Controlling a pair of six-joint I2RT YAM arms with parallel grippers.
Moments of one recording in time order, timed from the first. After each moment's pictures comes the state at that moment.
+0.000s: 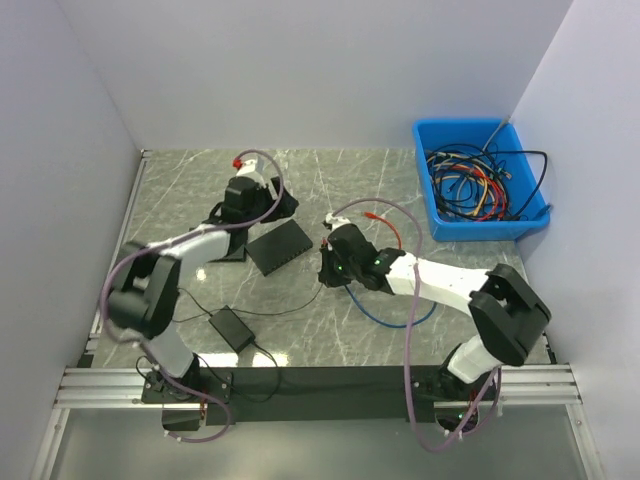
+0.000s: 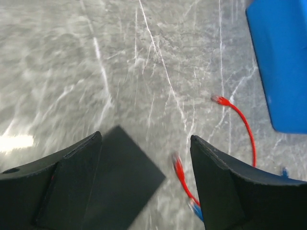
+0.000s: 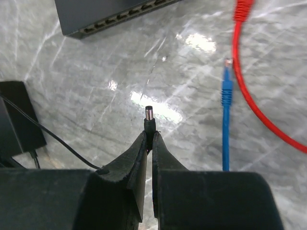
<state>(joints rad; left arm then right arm) -0.39 1.59 0.92 0.29 0.04 -0.56 0.83 1.50 0.87 -0.15 0.03 0.55</state>
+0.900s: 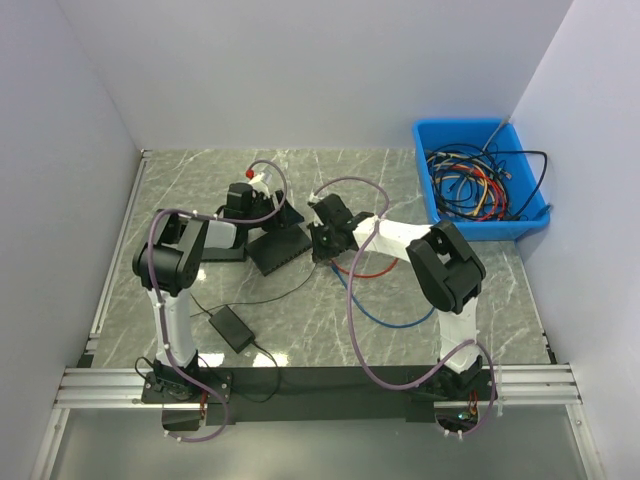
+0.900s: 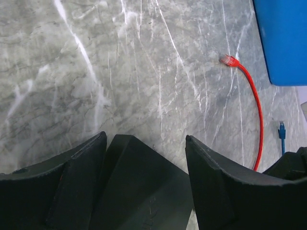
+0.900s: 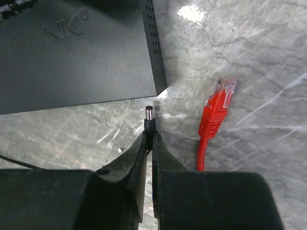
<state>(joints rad) -0.28 2.03 1.05 0.50 0.50 -0.53 0.68 1.99 1.30 -0.28 -0.11 0.37</state>
